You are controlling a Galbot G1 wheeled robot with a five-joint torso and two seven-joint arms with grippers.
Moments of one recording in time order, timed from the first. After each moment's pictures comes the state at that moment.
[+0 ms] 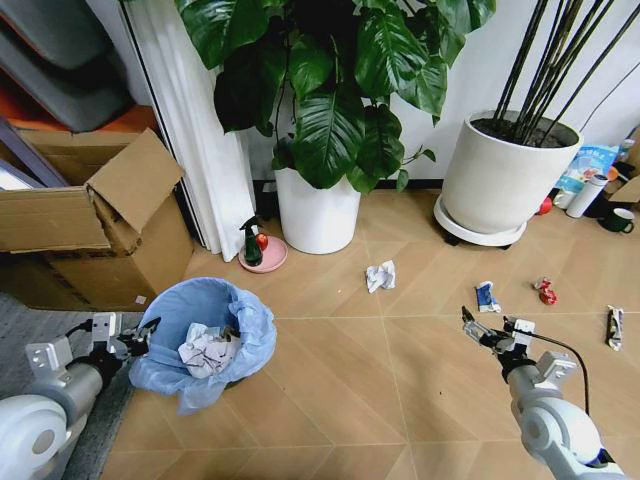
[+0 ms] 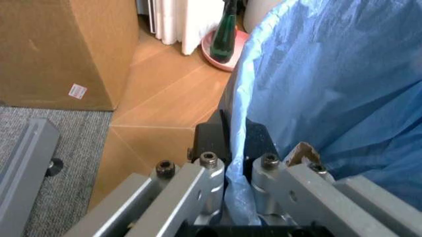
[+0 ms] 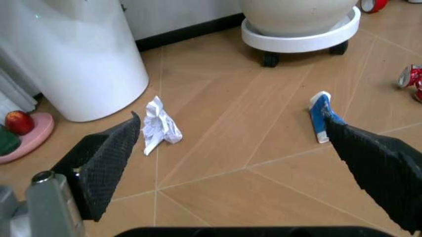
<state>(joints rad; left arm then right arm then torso) 1.65 -0.80 -0.85 -2.13 -0.99 0.48 -0.12 -1.48 1.05 0.63 1.82 0.76 -0.08 0.14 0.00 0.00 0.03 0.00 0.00</state>
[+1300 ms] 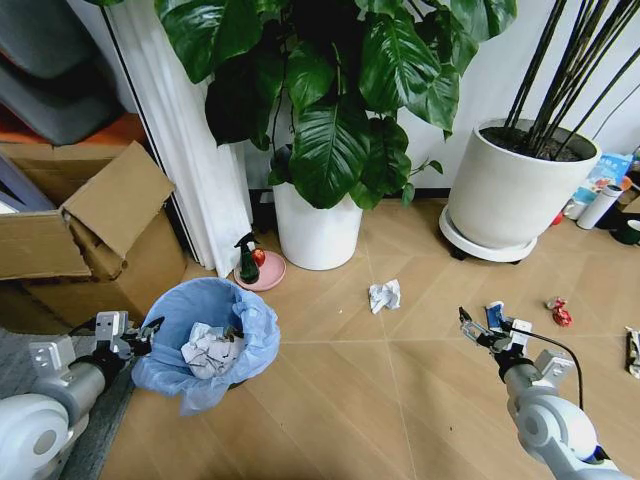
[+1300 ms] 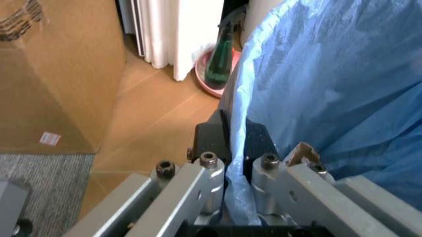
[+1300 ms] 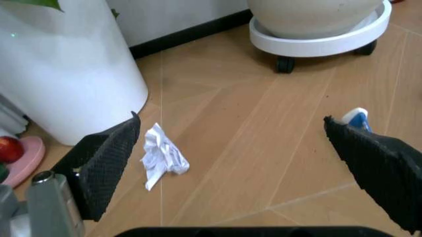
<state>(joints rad) 1.65 -0.79 -0.85 -2.15 -0.99 0.49 -0.12 -1.47 1.05 0.62 1.81 0.81 -0.09 0.16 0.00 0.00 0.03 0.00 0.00</state>
